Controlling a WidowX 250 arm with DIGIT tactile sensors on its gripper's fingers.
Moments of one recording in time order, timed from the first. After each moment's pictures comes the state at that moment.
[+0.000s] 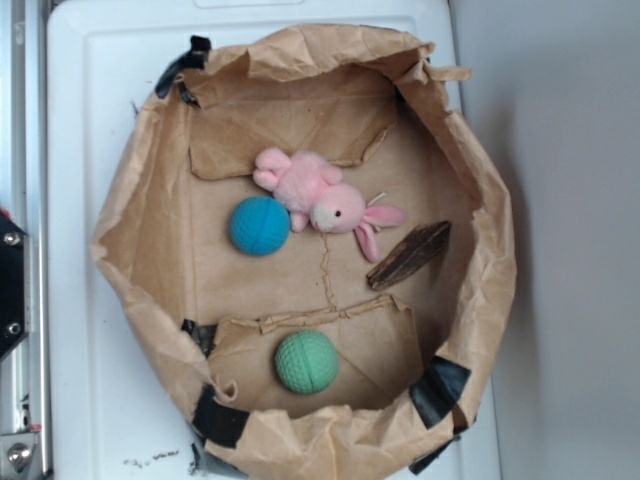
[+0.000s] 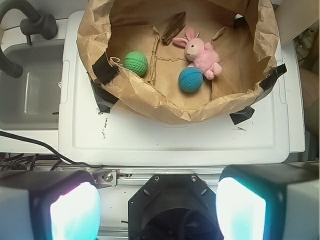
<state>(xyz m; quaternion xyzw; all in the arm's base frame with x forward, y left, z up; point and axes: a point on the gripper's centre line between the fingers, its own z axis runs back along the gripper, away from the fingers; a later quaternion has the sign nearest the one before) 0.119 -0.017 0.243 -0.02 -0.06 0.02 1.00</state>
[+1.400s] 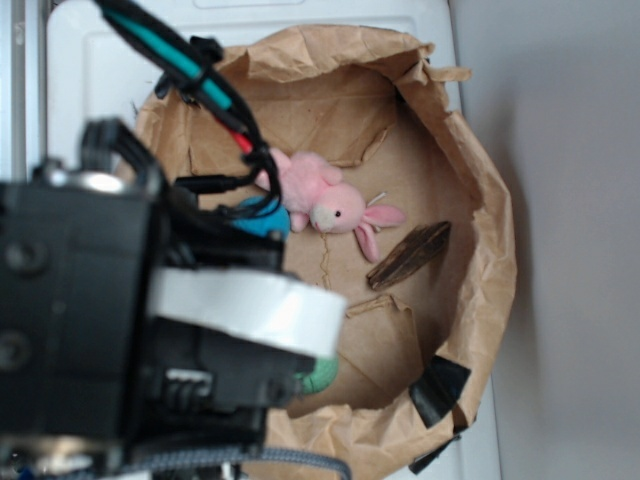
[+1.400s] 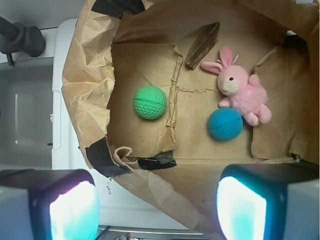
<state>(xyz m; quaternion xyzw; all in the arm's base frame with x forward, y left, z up) 0.214 -0.036 0.183 -0.04 -0.01 0.01 1.00</state>
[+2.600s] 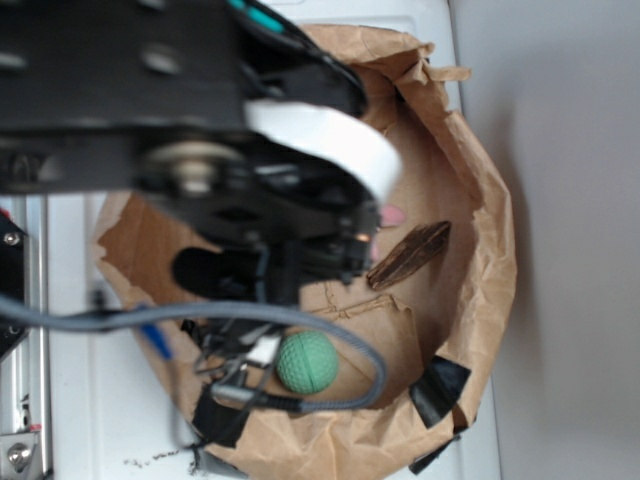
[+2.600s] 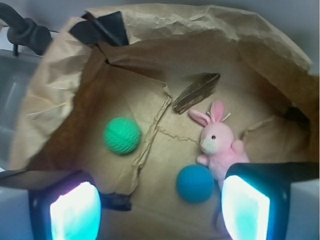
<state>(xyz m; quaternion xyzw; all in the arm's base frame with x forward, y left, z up) 0.254 0.008 0.147 -0.04 -0.07 -0.14 0.99</state>
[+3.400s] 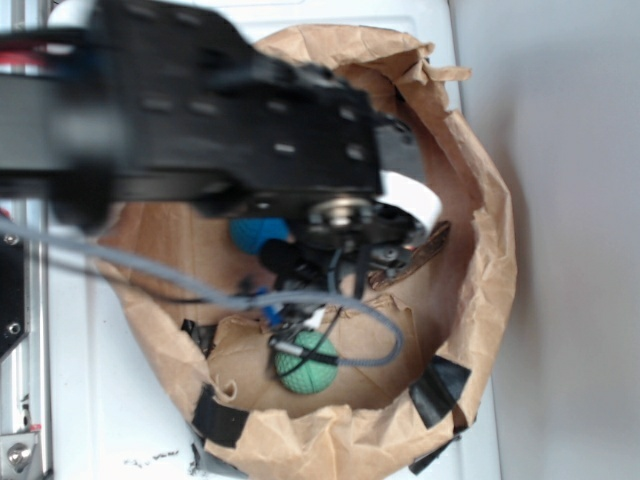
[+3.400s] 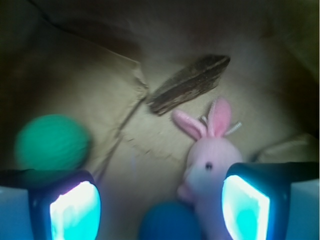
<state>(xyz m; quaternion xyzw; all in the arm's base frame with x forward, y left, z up) 0.282 0.025 0.064 -0.01 -0.05 -0.18 0.98</state>
